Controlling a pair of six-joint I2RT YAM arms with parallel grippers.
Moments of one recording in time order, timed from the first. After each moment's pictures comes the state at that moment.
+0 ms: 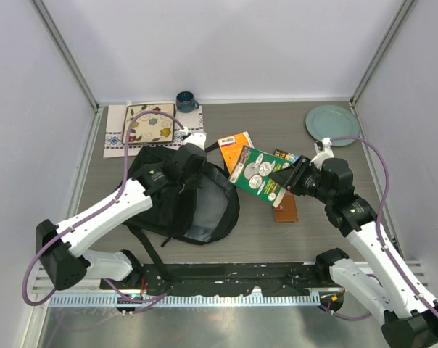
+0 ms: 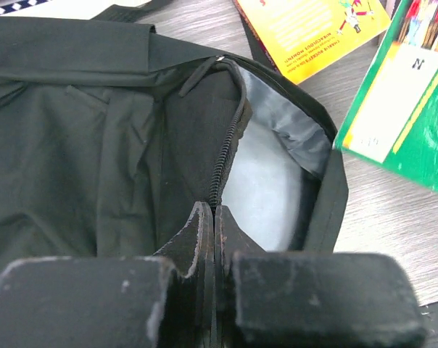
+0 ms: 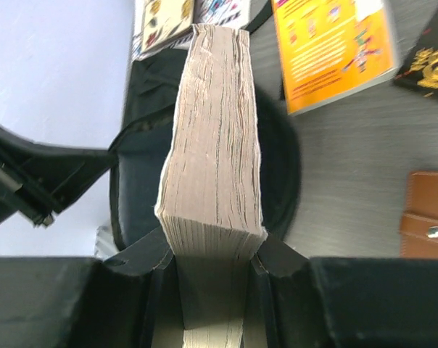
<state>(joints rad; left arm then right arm) -0.84 1.29 1.18 -0.68 -0.39 -0.42 0.34 0.75 0.73 -0.35 -0.22 0.79</state>
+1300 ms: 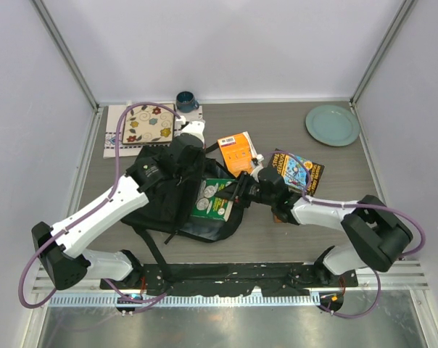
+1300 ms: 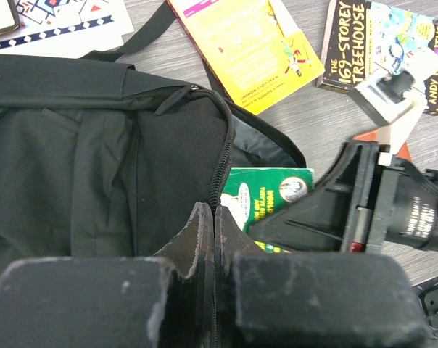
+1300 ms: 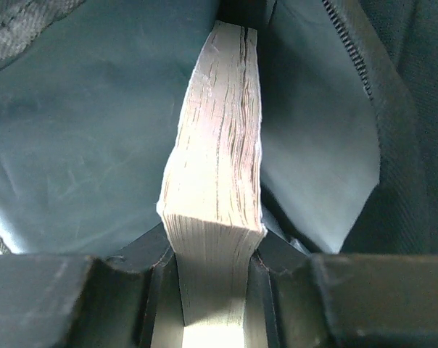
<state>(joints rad) -0.84 1.28 1.30 -0.69 -0.35 -0.45 0.71 1.40 0.56 0.45 -0.34 1.20</state>
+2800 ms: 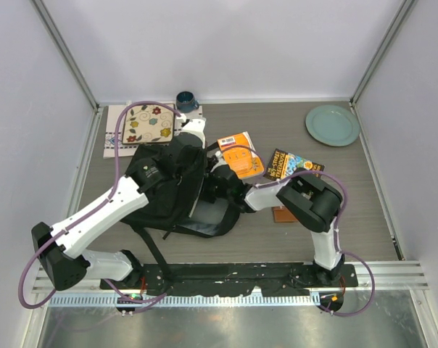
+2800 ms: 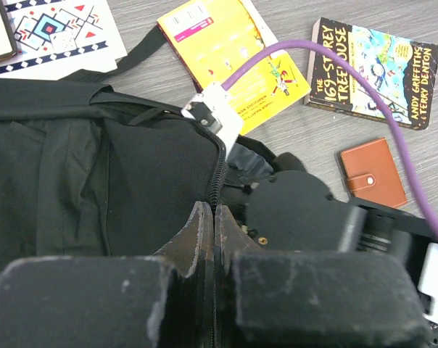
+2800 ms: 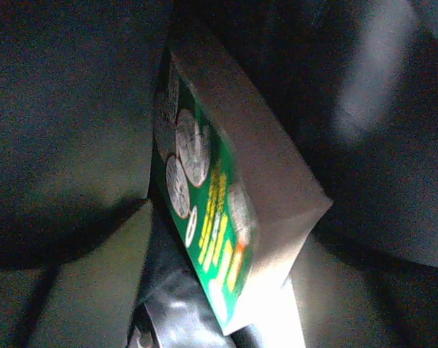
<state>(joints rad) -0.83 1.28 1.29 -0.62 -0.34 -0.43 0.89 2.01 0.99 0.62 -0.14 1.10</state>
